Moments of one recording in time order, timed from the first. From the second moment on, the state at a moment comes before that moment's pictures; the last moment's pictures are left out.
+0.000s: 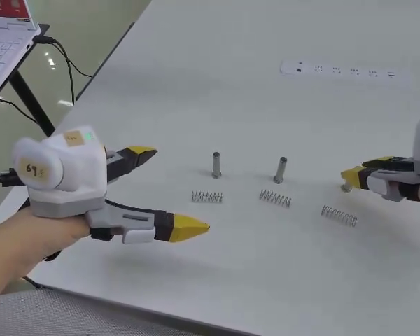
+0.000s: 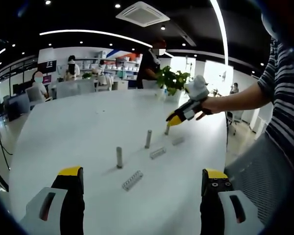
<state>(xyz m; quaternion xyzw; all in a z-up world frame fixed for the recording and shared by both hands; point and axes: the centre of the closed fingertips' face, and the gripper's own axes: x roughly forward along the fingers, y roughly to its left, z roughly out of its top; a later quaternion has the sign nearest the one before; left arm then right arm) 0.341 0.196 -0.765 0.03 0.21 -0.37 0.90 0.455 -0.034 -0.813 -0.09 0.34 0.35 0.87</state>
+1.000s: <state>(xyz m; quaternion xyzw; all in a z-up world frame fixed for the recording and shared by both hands) 0.344 0.199 -0.765 0.04 0.22 -0.37 0.90 0.452 -0.042 -0.794 -0.05 0.33 0.34 0.88</state>
